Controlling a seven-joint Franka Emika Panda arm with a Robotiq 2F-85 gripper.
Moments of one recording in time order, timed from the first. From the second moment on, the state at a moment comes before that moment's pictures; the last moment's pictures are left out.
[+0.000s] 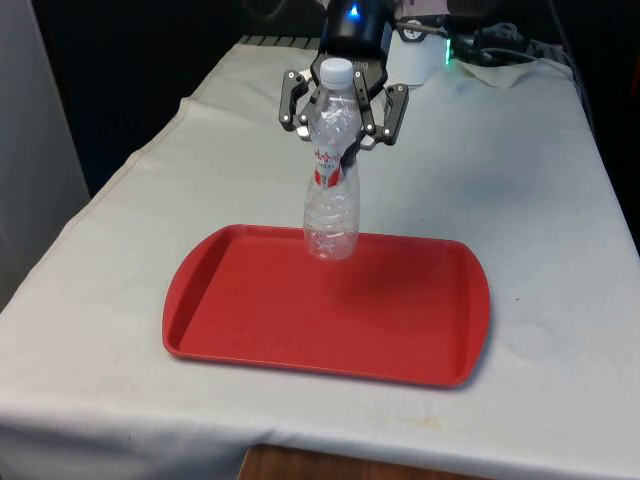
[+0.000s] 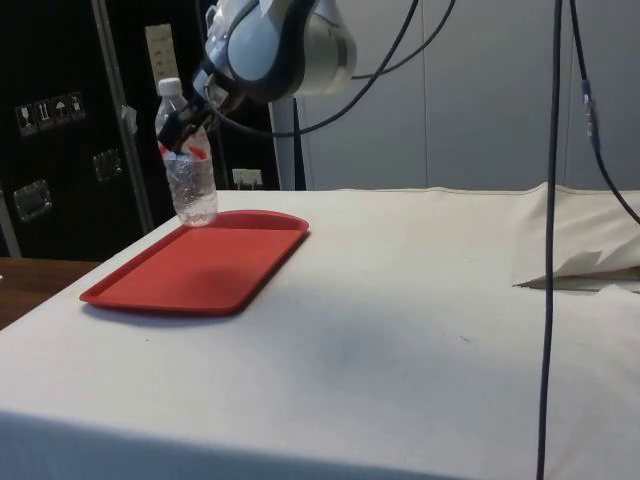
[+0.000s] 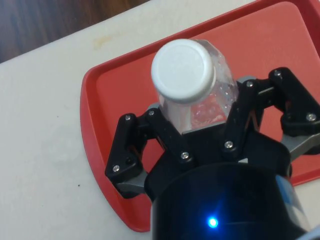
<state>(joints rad) 0.11 0.43 -0.12 -2.10 0.32 3.36 -0.30</state>
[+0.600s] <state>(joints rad) 0.10 0.48 -0.12 -2.08 0.32 3.39 -0.30</state>
